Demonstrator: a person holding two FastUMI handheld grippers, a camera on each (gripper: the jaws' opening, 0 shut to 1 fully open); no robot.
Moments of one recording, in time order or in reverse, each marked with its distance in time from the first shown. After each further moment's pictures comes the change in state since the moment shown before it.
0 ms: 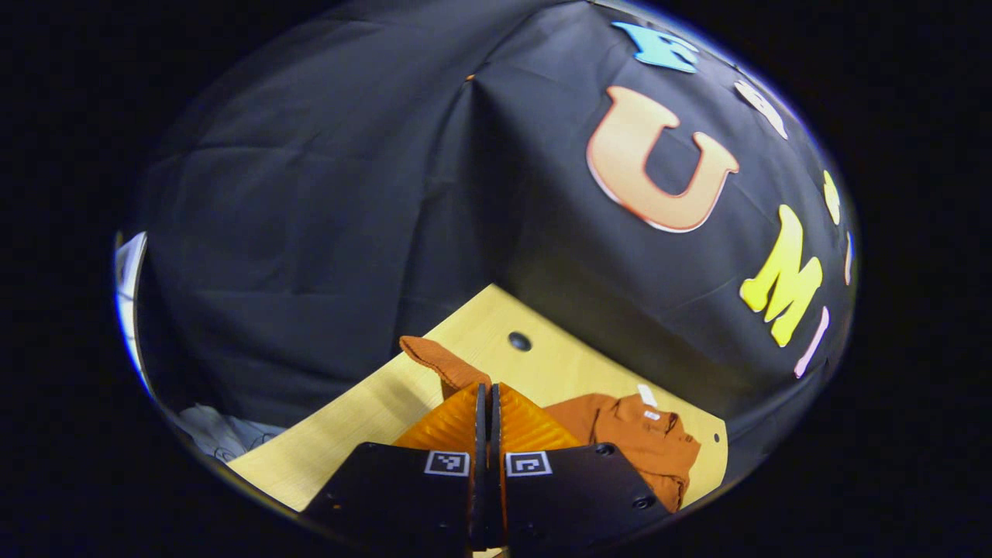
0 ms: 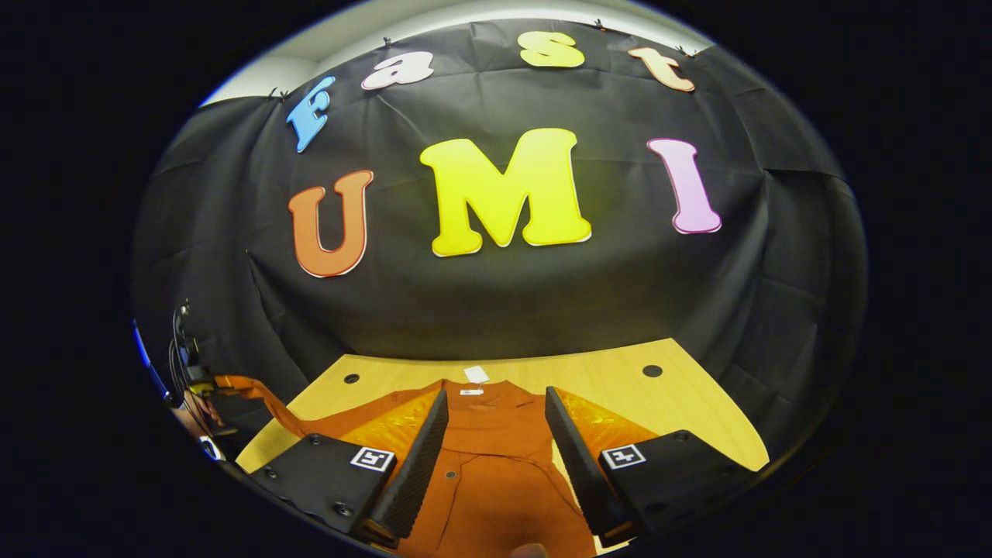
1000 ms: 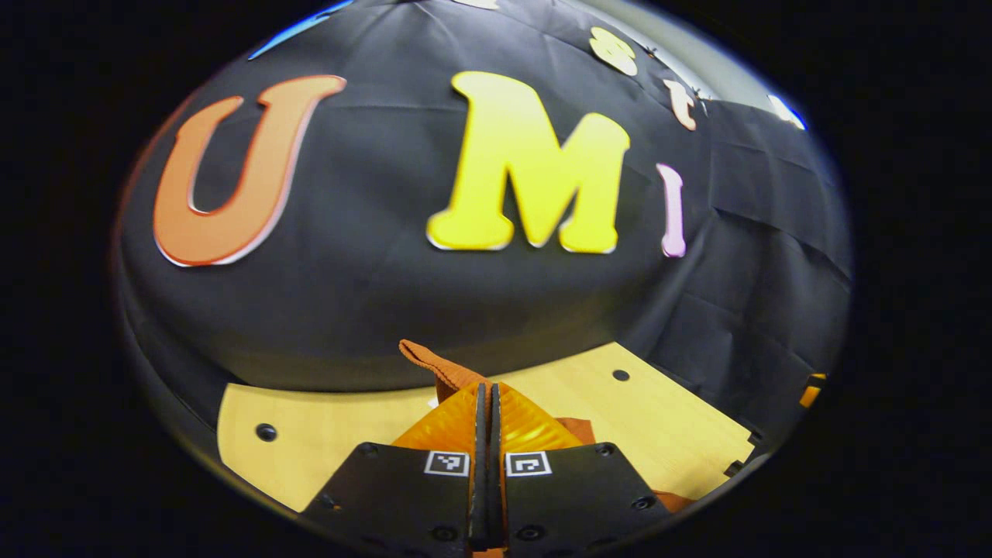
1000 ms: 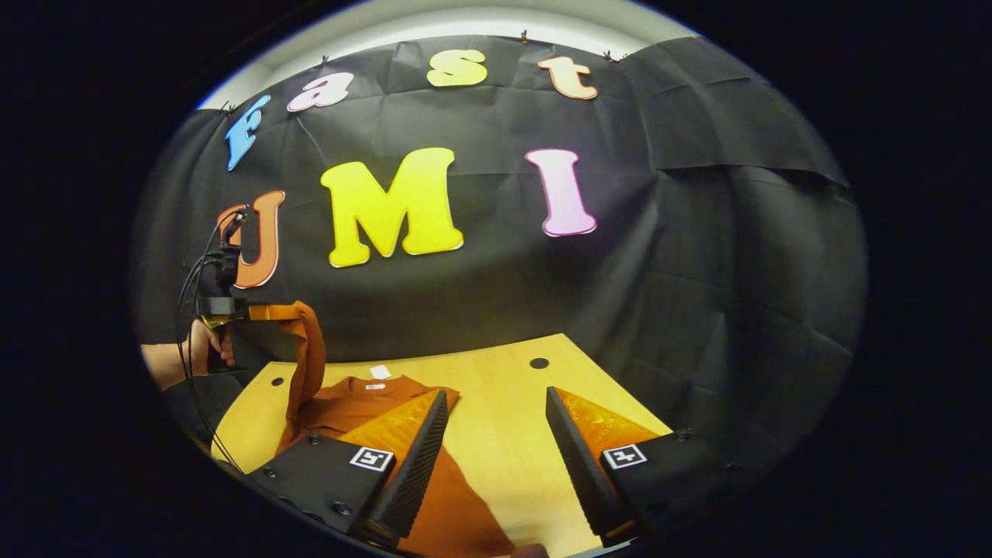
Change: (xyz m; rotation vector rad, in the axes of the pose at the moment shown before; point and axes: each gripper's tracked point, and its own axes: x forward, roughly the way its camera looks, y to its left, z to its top) left arm 0.035 -0.414 -0.116 0.601 0.146 -0.642; right arm -0.107 -0.161 -0.015 0.048 -0.047 -0.326
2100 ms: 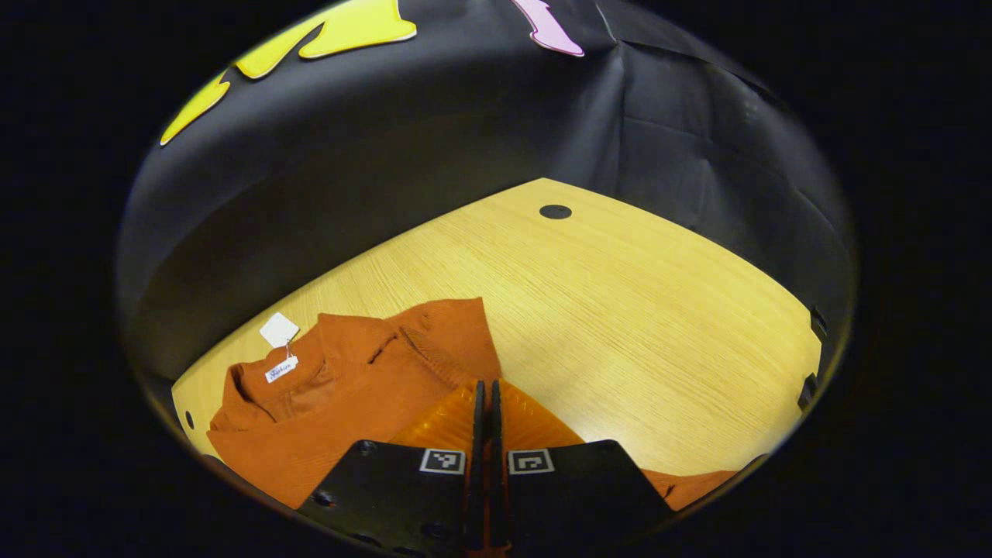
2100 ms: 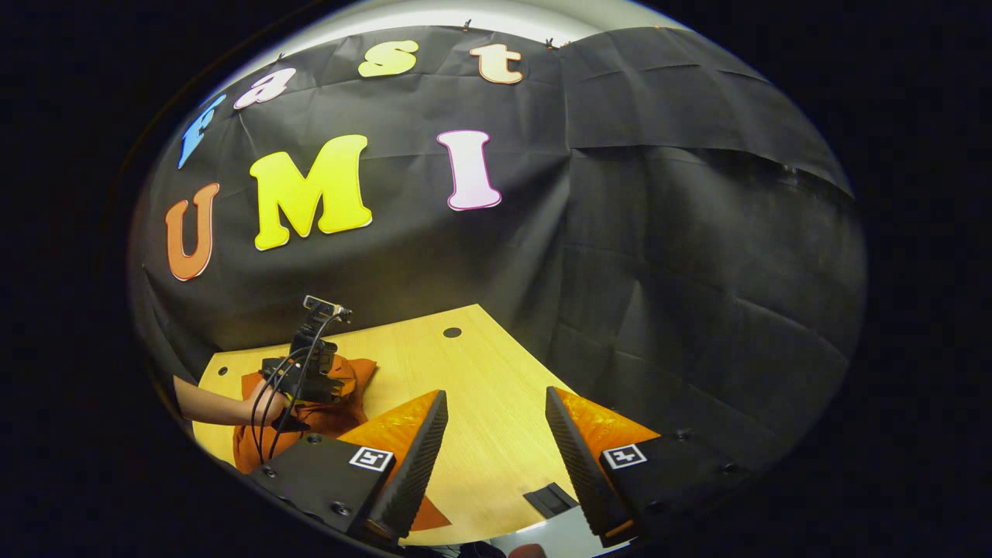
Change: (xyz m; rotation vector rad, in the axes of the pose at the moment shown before) left arm 0.145 -0.162 -0.235 0.291 0.404 -0.100; right arm -0.048 -0.095 -0.030 0.042 0.086 -0.231
